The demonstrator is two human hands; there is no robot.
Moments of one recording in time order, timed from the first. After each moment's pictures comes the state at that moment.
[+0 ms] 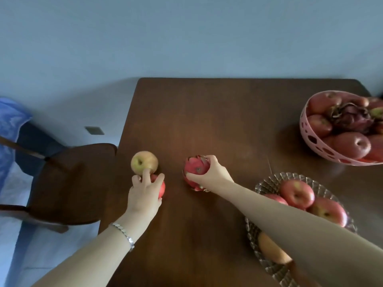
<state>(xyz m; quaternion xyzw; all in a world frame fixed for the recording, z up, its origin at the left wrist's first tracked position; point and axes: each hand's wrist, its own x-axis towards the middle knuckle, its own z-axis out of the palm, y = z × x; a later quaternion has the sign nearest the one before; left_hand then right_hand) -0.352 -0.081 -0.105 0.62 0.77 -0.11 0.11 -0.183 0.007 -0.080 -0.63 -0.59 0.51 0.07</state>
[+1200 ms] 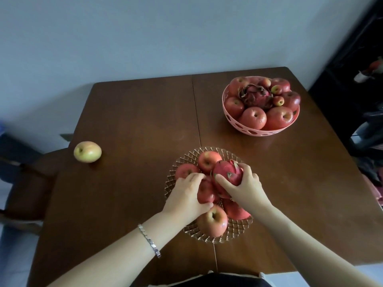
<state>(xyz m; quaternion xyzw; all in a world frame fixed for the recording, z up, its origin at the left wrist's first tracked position) -0.062 -0.113 -0.046 0.69 0.65 0.11 0.29 0.099 -0.080 -0.043 -0.72 -0.52 0.43 0.15</state>
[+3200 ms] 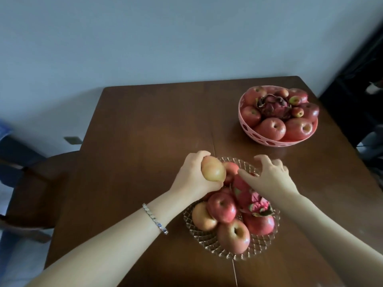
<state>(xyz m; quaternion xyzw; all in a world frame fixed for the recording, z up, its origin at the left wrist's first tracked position) -0.106 -0.058 -0.017 0.58 0.67 0.24 0.40 0.079 -0.038 -0.005 -0.74 -0.62 0.26 0.02</state>
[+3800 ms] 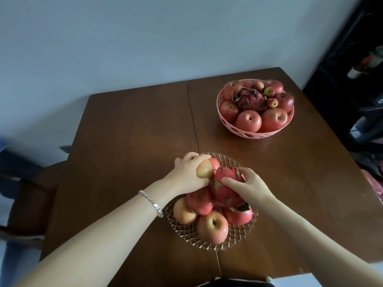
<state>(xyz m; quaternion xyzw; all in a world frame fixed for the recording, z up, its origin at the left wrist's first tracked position) -0.065 -0.042 -0.025 0.67 0.64 0.03 0.37 0.113 -0.063 -0.031 -0.70 -0.48 0.51 0.17</state>
